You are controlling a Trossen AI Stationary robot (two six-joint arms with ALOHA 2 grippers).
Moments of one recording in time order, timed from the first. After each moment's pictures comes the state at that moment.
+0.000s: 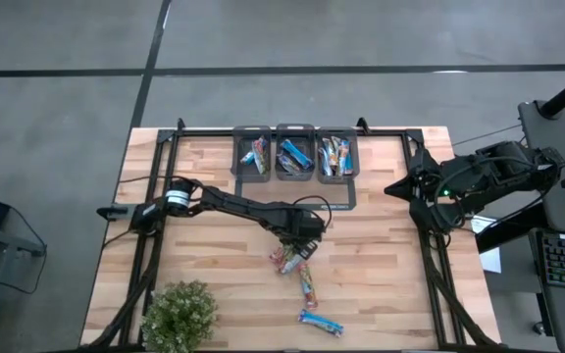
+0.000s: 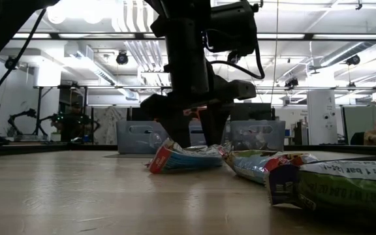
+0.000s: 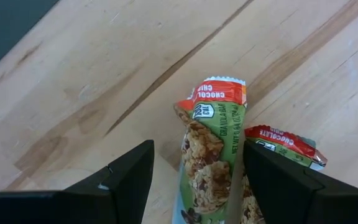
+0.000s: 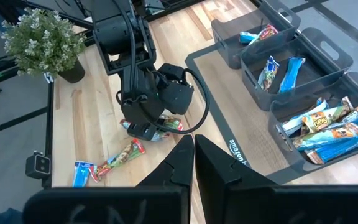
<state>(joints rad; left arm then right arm) -0.10 2.21 1.76 -0.89 -0.08 -0.95 0.31 0.92 1.39 -1.17 0.34 0.59</state>
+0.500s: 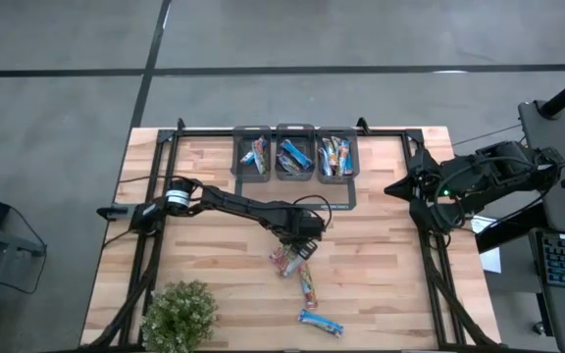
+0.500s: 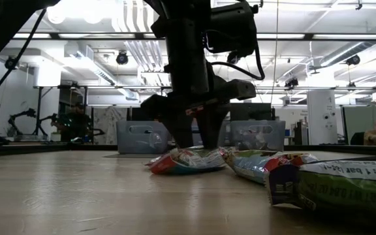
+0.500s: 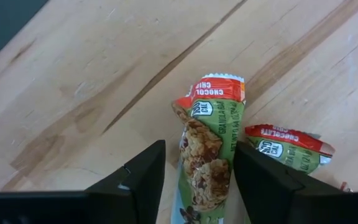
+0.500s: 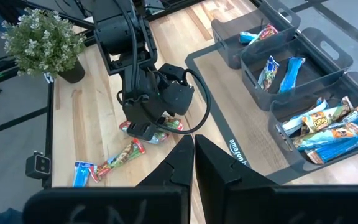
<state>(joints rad) -0.10 2.21 1.76 -0.89 -0.06 -0.94 0.31 0.92 1.39 -1.17 0.34 0.59</state>
